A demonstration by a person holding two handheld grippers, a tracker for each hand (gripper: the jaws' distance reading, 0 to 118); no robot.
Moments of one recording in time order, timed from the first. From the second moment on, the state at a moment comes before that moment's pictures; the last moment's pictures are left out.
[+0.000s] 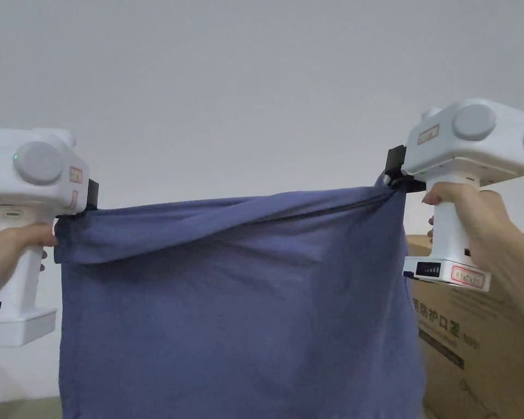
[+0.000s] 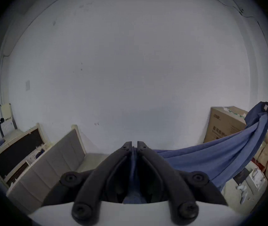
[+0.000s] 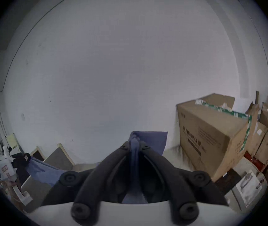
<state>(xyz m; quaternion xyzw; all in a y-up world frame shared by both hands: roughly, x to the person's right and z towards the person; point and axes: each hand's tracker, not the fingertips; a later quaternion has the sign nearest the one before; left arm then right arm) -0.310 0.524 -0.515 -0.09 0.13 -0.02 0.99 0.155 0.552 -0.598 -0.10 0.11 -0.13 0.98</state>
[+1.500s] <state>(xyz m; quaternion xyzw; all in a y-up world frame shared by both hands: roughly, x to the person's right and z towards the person) -0.295 0.030 -0.196 -0.48 0.11 0.02 0.87 0.170 0.034 -0.299 -0.49 0.05 -0.09 0.86</state>
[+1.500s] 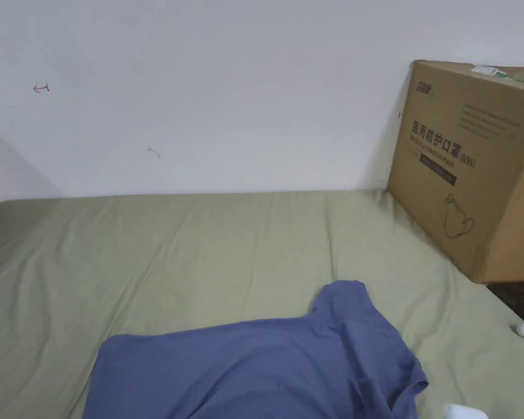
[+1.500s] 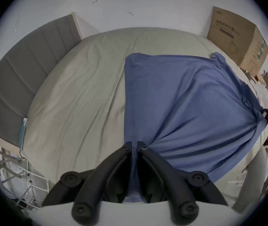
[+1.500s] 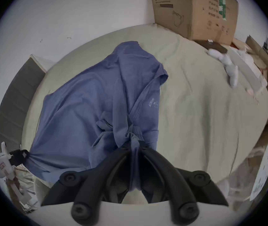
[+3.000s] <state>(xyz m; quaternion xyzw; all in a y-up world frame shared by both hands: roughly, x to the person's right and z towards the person) -0.392 0.005 -0.489 -0.48 0.11 0.15 0.86 0.042 0.092 -0.403 -0.46 0.13 -0.03 0.88</state>
